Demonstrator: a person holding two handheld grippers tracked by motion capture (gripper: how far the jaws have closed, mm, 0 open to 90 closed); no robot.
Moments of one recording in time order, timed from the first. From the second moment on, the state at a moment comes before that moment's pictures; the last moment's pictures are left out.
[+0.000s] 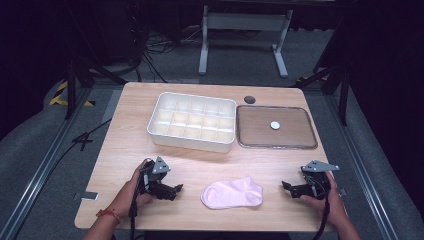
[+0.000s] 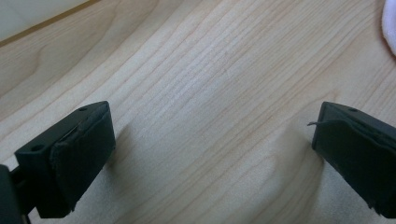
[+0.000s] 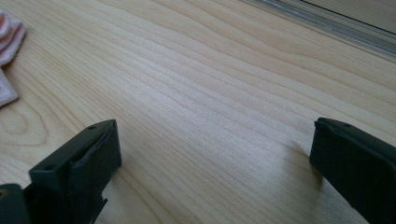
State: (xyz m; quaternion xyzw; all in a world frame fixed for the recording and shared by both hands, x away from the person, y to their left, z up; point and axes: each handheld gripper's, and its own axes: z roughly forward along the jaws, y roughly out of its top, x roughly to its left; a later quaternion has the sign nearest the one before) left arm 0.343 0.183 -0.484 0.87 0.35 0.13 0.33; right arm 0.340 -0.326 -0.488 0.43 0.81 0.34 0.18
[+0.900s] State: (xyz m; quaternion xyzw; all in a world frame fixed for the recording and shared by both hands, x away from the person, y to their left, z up) left arm 0.344 0.190 -0.485 0.88 0.31 0.11 0.34; right arm 0.328 -0.312 -0.470 0.39 0.81 0.39 0.17
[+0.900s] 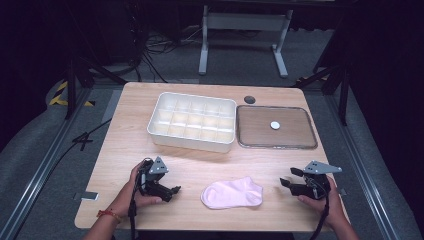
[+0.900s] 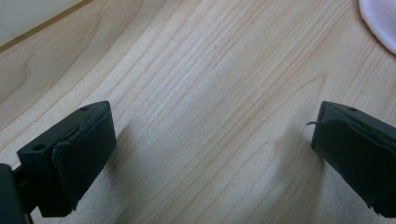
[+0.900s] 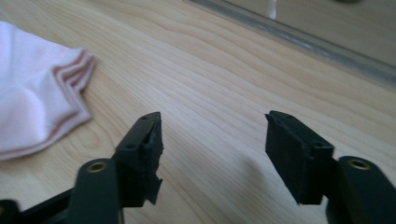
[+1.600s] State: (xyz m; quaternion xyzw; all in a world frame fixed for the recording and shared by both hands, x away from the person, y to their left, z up) left arm 0.338 0.177 -0.476 0.88 0.32 0.10 0.33; right arm 0.300 -0.216 -0.450 0.21 0.87 0.44 0.12
